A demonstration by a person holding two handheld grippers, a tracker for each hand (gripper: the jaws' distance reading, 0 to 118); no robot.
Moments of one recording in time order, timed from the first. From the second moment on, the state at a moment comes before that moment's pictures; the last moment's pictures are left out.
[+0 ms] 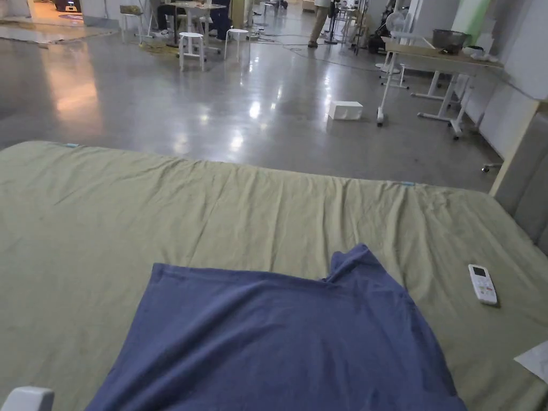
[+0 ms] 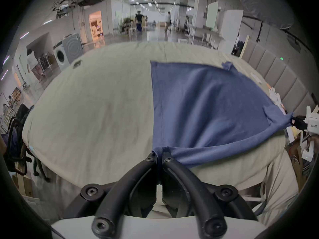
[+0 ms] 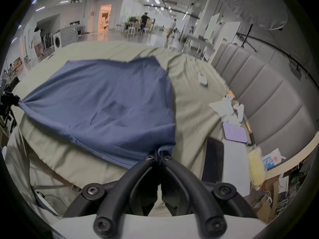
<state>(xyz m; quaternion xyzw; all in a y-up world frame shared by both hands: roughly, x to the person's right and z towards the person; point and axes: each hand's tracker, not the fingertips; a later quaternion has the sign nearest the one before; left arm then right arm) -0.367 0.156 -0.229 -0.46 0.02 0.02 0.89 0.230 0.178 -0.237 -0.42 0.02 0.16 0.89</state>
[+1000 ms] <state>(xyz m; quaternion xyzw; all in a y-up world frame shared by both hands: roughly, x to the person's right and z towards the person) -0.290 0.235 -0.299 -0.23 0.02 0.01 0.97 0.149 0.259 -0.296 -0.15 -0.04 0.09 0.98</state>
